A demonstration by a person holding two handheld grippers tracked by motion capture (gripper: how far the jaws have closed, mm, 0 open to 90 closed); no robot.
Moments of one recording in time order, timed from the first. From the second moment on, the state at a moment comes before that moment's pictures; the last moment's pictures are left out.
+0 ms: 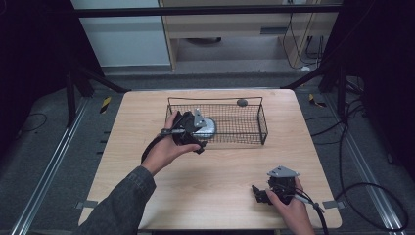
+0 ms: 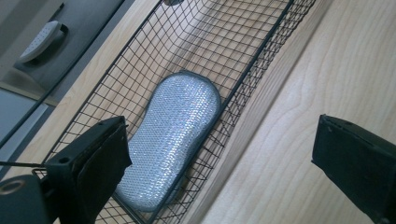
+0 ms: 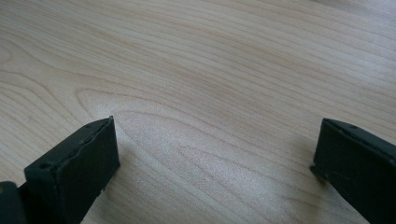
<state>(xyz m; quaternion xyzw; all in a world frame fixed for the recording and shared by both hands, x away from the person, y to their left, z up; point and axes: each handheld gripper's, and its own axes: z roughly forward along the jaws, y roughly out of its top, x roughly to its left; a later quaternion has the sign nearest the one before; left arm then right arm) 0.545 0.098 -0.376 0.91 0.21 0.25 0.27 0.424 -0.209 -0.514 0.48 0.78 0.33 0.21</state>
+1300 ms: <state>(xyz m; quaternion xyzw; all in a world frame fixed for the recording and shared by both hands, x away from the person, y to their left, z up) 0.491 0.193 -0.406 0.87 0.31 0.25 0.30 0.424 -0.209 -0.514 0.48 0.78 0.33 0.21</state>
